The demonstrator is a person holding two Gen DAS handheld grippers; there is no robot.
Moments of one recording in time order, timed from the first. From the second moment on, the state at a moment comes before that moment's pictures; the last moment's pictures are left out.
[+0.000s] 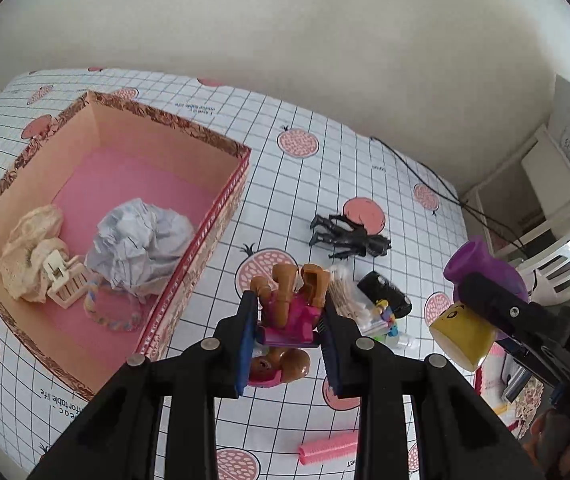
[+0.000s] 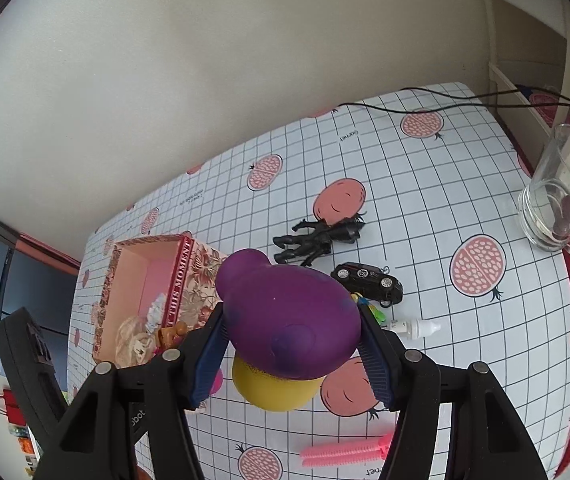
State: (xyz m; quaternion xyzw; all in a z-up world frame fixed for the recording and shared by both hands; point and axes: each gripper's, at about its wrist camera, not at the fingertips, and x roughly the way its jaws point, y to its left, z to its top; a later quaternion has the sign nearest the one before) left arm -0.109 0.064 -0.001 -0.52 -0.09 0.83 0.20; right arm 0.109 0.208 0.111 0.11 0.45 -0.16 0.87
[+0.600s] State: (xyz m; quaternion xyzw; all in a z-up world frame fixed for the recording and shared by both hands) left arm -0.115 -0.029 0.057 -0.43 -0.18 0.87 0.16; right arm 0.110 0.268 0.142 0.06 0.39 -0.10 0.91
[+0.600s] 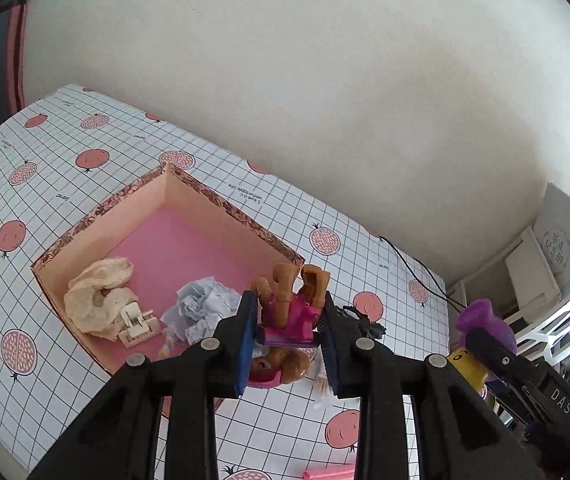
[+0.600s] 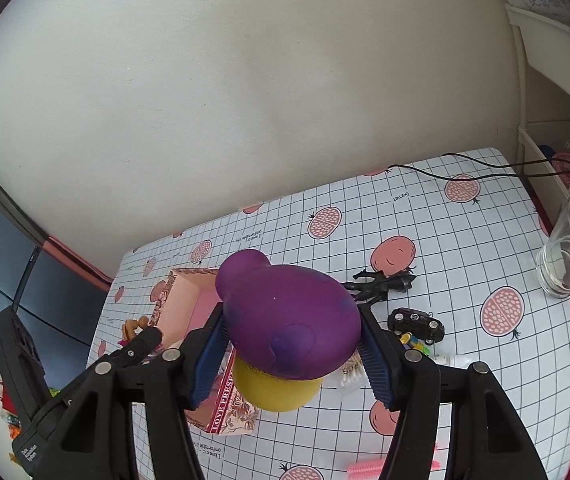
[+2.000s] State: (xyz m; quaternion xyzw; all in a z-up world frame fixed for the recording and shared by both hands) left arm -0.136 -0.161 0.016 -0.42 -0.29 0.86 0.02; right arm 0.165 0.387 0.003 -0.02 0.49 0.01 0.87
